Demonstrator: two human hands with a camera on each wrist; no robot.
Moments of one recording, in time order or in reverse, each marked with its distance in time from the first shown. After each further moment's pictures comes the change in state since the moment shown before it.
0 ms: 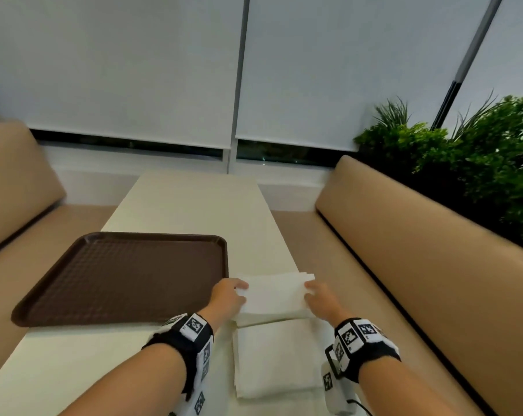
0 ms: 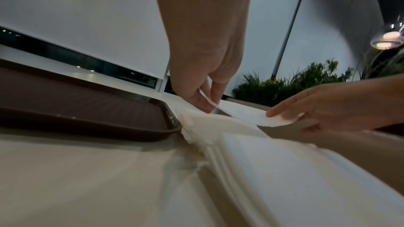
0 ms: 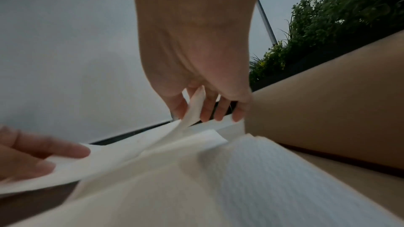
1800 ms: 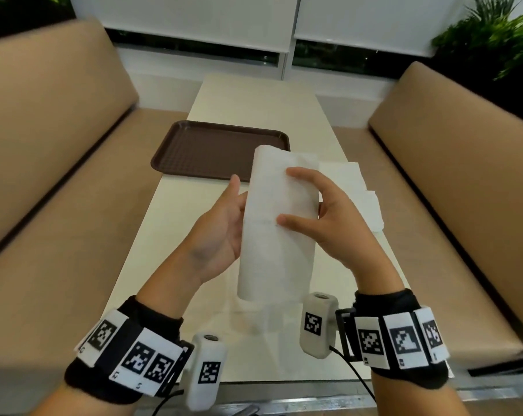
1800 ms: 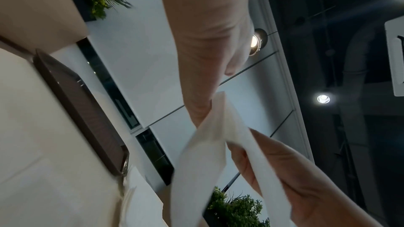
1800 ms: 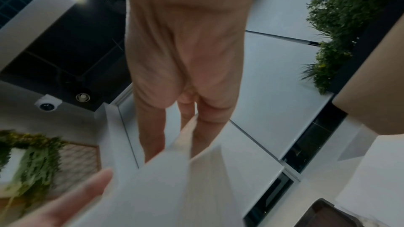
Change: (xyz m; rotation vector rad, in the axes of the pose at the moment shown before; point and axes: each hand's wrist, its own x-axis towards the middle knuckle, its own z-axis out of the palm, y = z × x) left_hand -0.350 0.005 -0.119 -0.961 -0.253 -0.013; right_hand -0.330 -0.133 0.030 0.490 -0.079 -0.541
